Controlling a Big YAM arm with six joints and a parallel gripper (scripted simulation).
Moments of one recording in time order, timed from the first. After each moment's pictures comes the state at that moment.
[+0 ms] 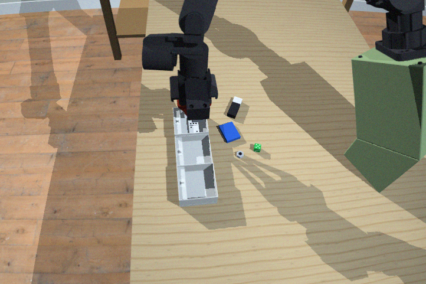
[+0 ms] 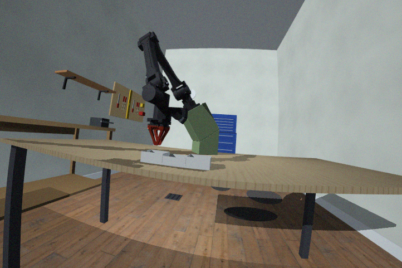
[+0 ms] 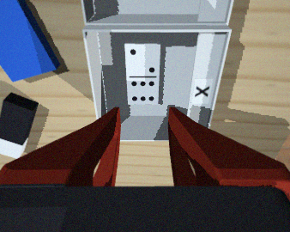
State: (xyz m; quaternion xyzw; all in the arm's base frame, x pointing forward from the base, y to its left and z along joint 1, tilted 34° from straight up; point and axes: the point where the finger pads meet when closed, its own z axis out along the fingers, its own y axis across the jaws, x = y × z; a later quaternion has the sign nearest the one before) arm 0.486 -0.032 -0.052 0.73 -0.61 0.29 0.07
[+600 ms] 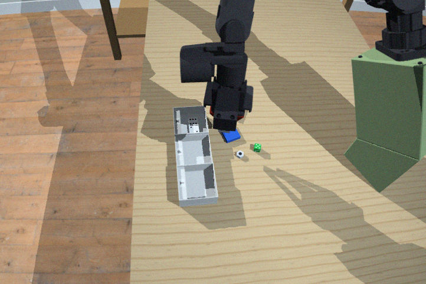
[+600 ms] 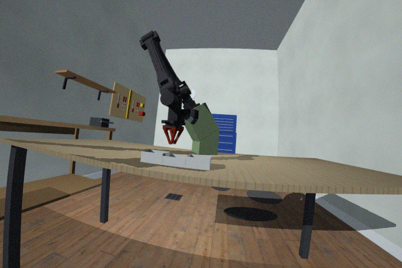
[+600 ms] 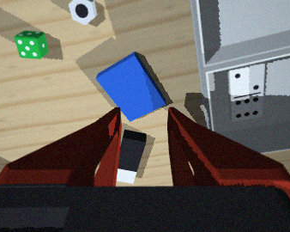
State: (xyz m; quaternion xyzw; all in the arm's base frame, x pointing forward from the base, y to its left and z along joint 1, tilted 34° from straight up) arm 0.410 -0.015 -0.085 0.65 -0.71 0.28 0.05
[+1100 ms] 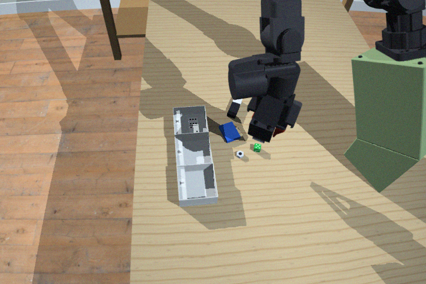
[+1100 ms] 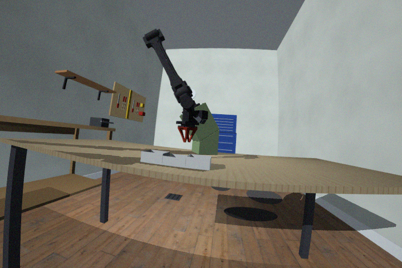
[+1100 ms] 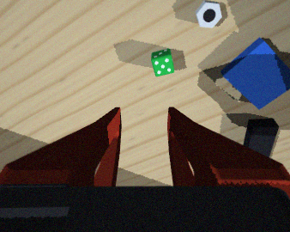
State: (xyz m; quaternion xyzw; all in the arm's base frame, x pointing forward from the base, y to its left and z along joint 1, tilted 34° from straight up) arm 0.317 0.006 -0.122 0.53 -0.81 0.28 0.00
